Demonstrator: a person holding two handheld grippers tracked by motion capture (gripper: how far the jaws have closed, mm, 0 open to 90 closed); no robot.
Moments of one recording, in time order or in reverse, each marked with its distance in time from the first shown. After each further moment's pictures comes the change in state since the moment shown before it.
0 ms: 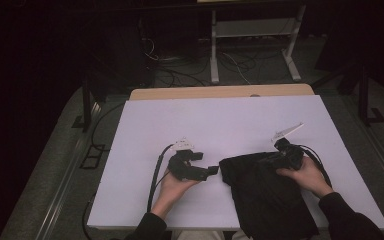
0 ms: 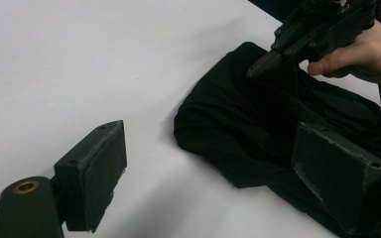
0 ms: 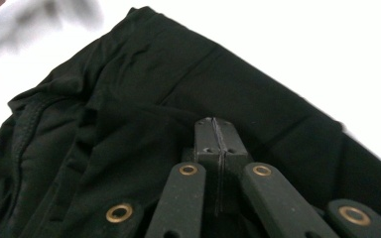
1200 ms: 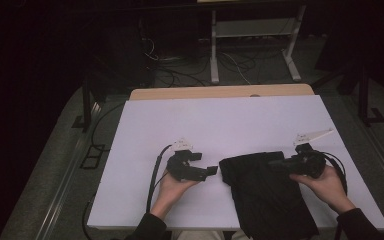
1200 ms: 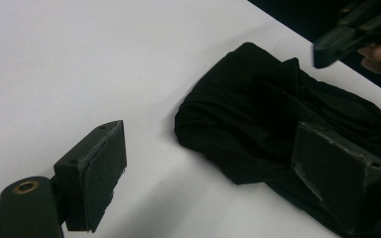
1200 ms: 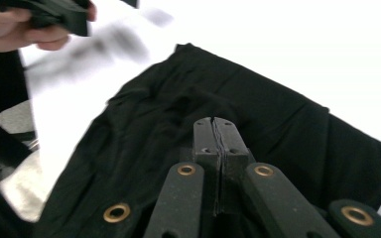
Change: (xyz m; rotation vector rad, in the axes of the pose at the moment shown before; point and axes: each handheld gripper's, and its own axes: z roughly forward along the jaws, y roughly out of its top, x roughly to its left) left arm -0.001 0.000 -0.004 0.001 0.000 -0.006; right arm 0.031 -0.021 -0.052 -0.157 -0.023 0.014
